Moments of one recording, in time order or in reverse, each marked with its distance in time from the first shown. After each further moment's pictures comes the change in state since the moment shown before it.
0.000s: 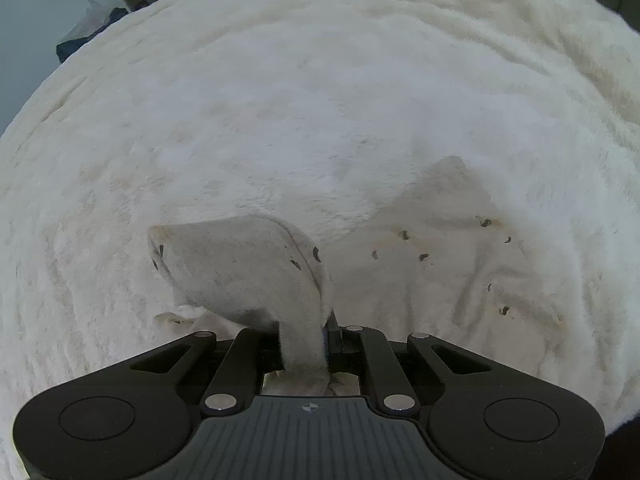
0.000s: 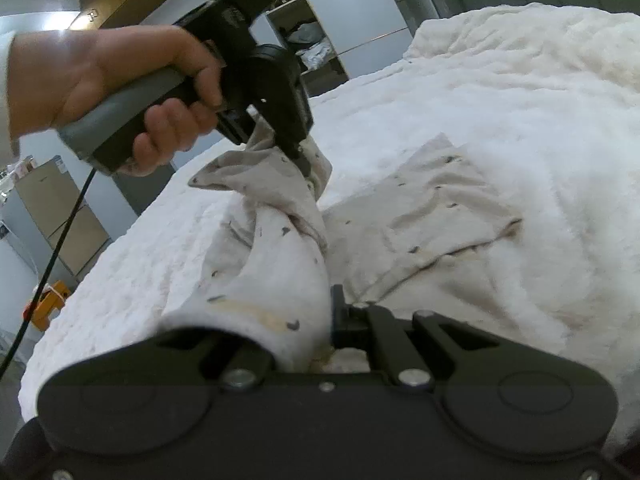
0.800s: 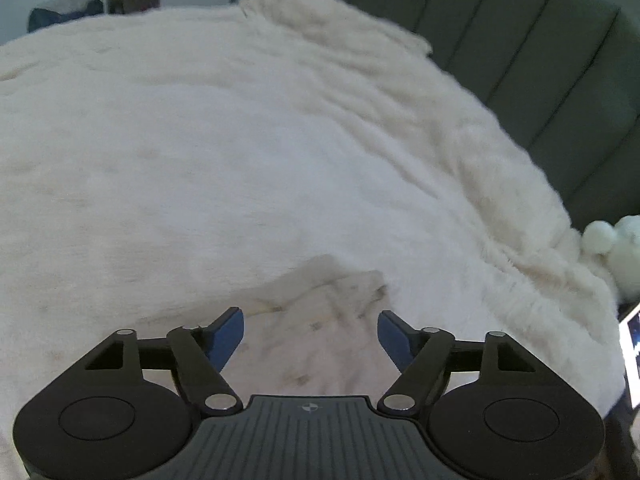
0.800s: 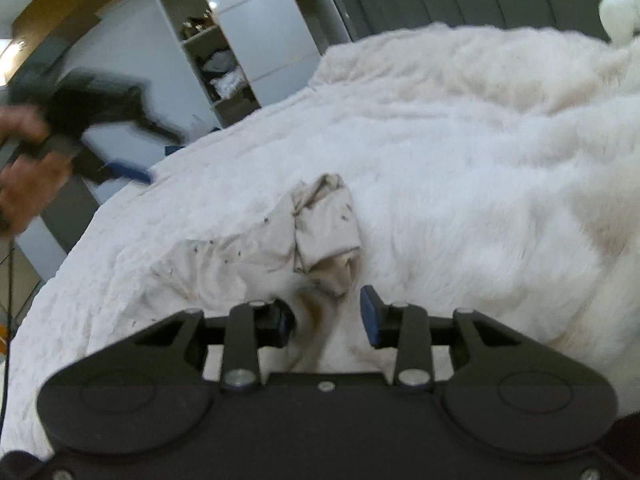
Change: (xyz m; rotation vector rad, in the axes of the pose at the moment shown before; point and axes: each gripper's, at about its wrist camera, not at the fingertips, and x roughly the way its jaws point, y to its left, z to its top) left arm -0.081 0.097 -0.062 -0.254 -0.273 -0.417; right arm -0.036 -0.065 0.041 0.038 -0.099 -0.228
